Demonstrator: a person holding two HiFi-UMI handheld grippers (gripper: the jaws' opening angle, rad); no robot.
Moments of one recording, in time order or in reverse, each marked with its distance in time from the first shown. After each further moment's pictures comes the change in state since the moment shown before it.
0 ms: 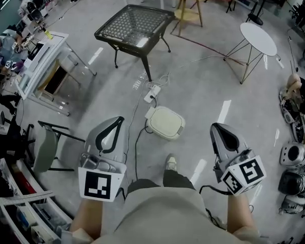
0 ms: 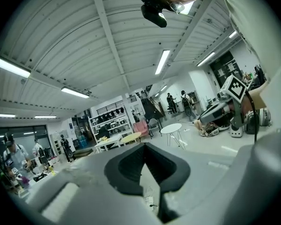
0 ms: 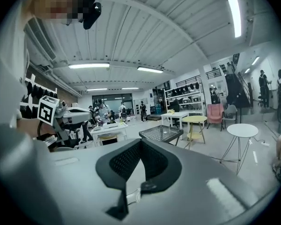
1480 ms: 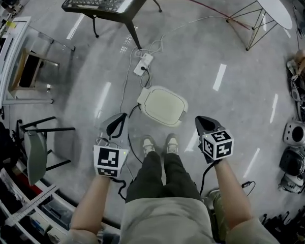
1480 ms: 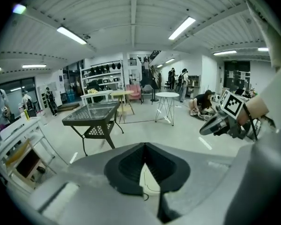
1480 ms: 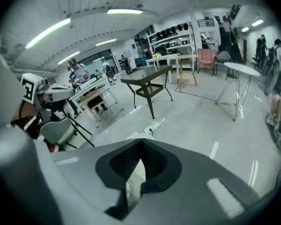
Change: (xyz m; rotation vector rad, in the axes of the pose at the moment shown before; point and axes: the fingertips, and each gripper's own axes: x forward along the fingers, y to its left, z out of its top) left arm 0.188 -0.003 -0.308 -0.190 0.383 -0.196; right arm 0.187 -0.106 -0.342 0.239 0.616 -0.094
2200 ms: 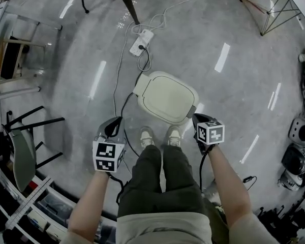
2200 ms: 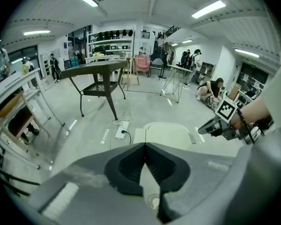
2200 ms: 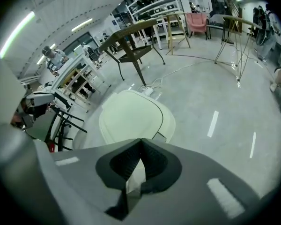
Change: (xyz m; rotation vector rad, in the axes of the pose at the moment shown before) left arm 0.112 0.011 -0.225 -0.212 0.289 -0.034; right arm 0.198 -0.066 -0.177 0.178 0.285 -0.021
